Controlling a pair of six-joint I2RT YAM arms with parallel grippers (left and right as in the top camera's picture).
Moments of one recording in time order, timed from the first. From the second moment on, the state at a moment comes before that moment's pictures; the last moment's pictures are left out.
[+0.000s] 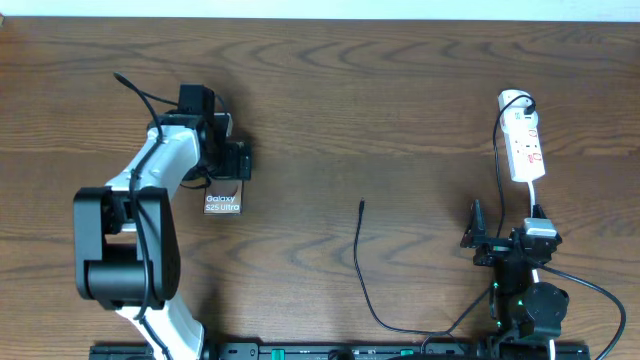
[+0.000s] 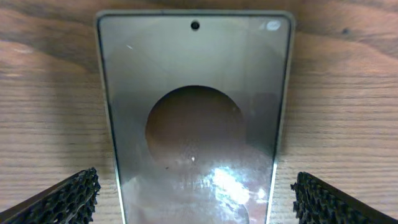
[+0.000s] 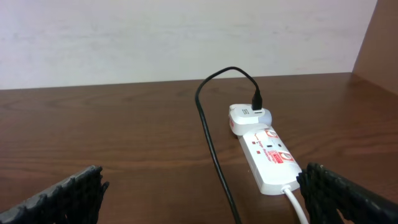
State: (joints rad) left arm -0.02 1.90 1.20 -0.70 0.08 -0.02; right arm -0.08 0.01 0.01 -0.07 -0.02 0.04
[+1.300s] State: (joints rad) left arm -0.02 1.92 1.20 -0.70 0.08 -0.01; right arm -0.08 0.01 0.01 -0.07 -0.02 0.04
